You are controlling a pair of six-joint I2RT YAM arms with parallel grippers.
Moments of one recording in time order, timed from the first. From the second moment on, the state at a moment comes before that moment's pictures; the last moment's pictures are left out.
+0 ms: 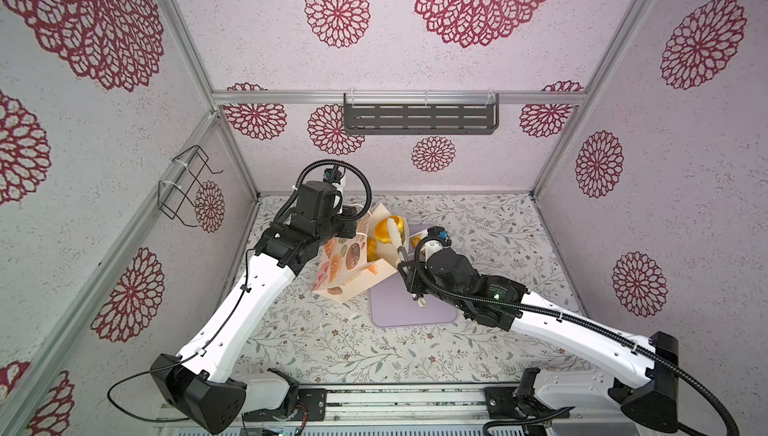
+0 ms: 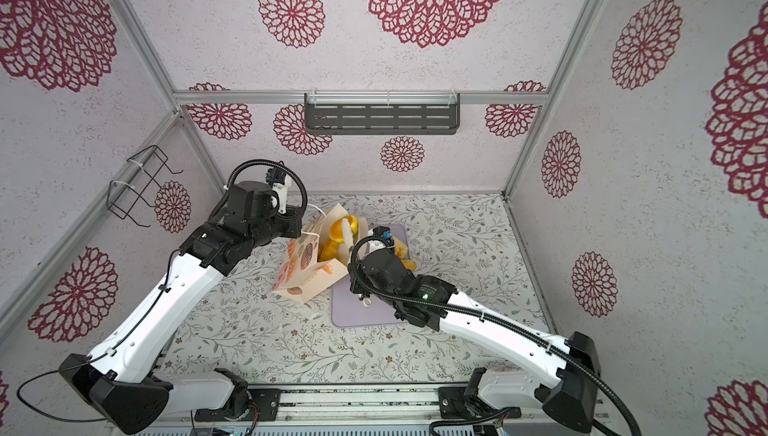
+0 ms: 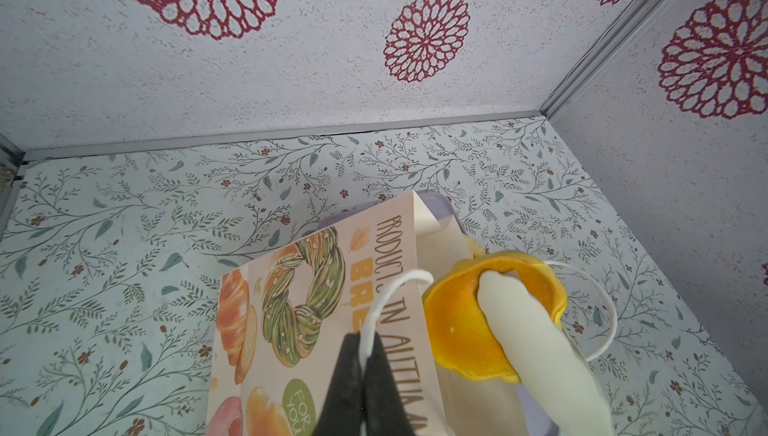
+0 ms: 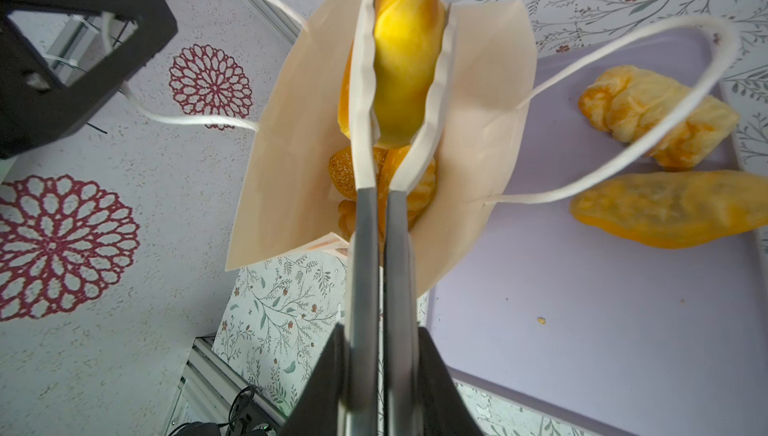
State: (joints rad) left arm -0.45 1.33 1.48 -0.69 -0.09 -0.25; right arm 1.05 1.24 1.13 -0.42 0.26 0.87
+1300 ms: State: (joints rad) left arm -0.45 1.31 1.48 -0.69 -0.15 -0.25; right arm 1.05 1.07 1.07 -0.37 0.30 0.92
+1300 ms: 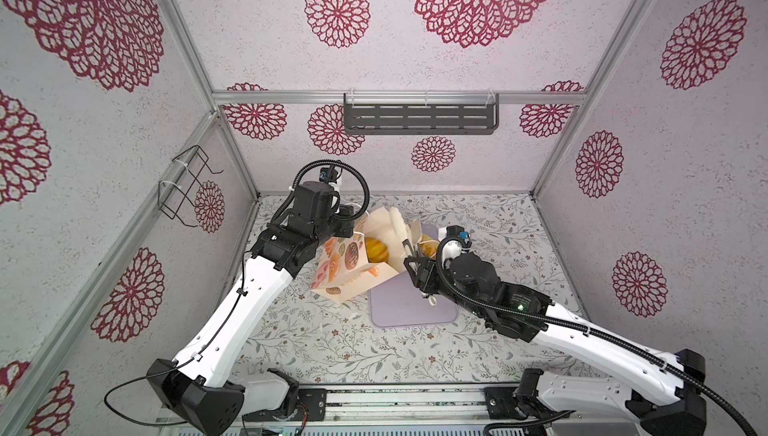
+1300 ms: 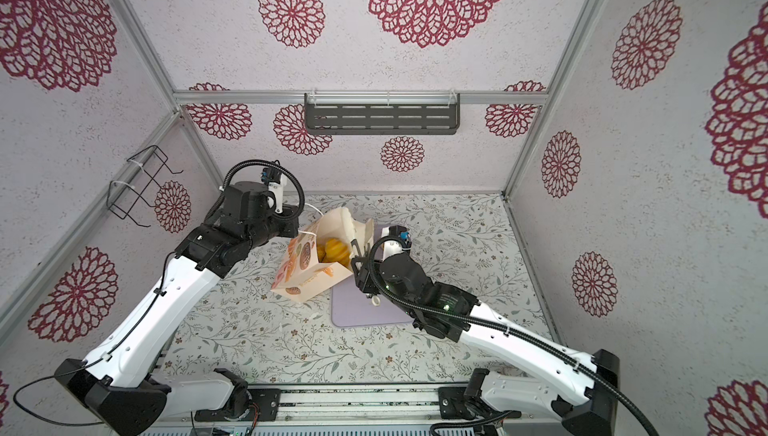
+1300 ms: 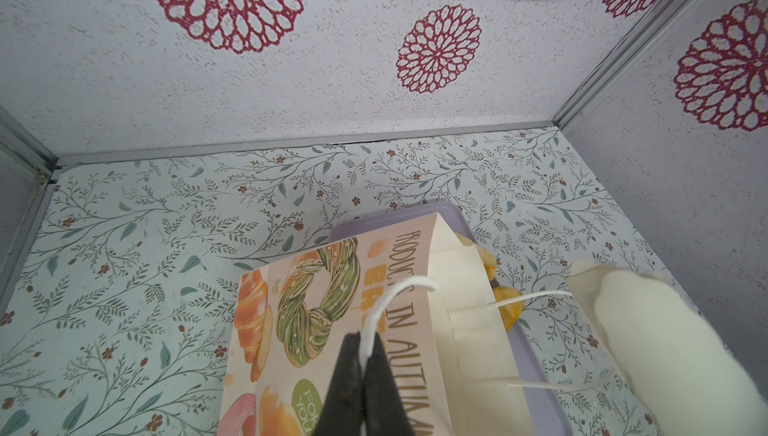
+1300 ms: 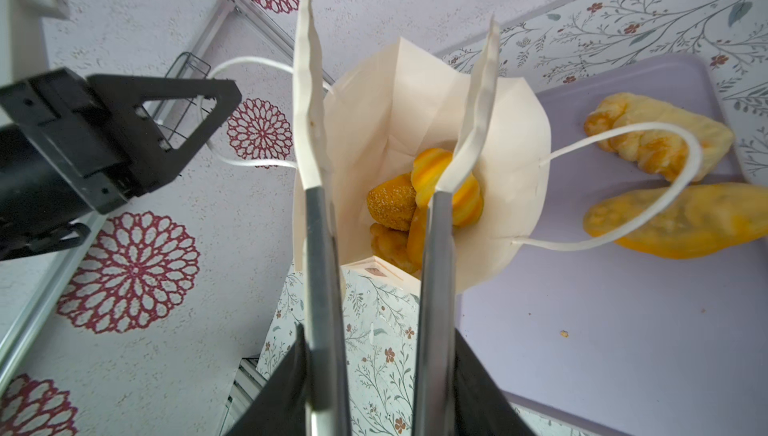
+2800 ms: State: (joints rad) left arm -0.41 1.28 1.44 -0.67 -0.28 -0.30; right arm 0.94 0.90 0.55 -0.35 0.23 1.23
